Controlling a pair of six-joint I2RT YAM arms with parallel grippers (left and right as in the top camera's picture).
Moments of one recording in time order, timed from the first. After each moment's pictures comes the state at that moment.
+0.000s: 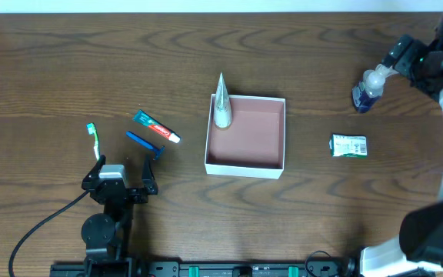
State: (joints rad) left arm 0.03 0.01 0.02 -0.11 0.04 -0.04; right arm -0.21 1.73 1.71 -1.00 0.05 0.44
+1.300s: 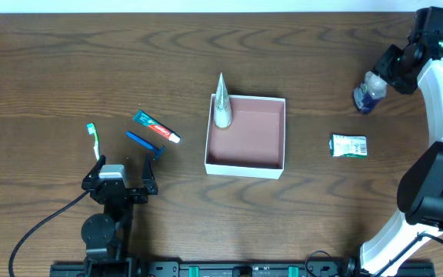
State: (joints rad) left arm 0.03 0.01 0.02 -0.11 0.04 -0.04; right arm -0.21 1.96 1.71 -0.87 -0.02 0.47
